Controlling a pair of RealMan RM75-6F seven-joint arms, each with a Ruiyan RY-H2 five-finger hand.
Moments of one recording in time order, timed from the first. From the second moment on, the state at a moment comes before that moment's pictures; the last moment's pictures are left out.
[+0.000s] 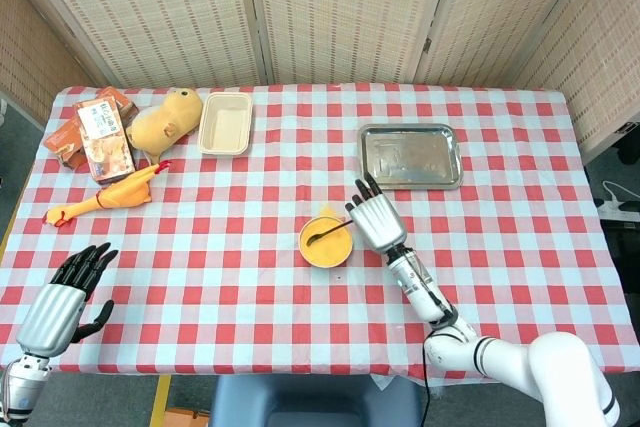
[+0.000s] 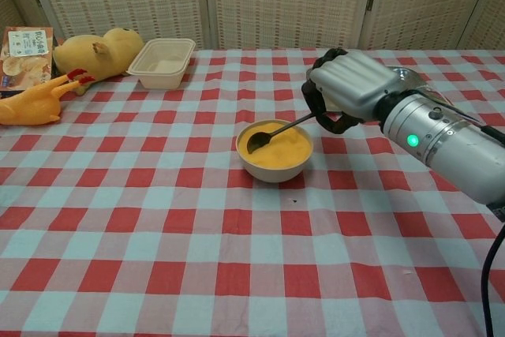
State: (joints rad) left arm -0.17 -1.17 0.03 -1.51 1.67 1.49 -0.06; right arm 0.80 -1.83 0.15 -1.02 -1.32 1.08 -0.49
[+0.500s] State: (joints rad) left arm -0.16 -1.17 0.03 -1.52 1.68 1.50 -0.05; right arm 0.73 -1.71 0.15 -1.22 -1.34 1.14 -0.49
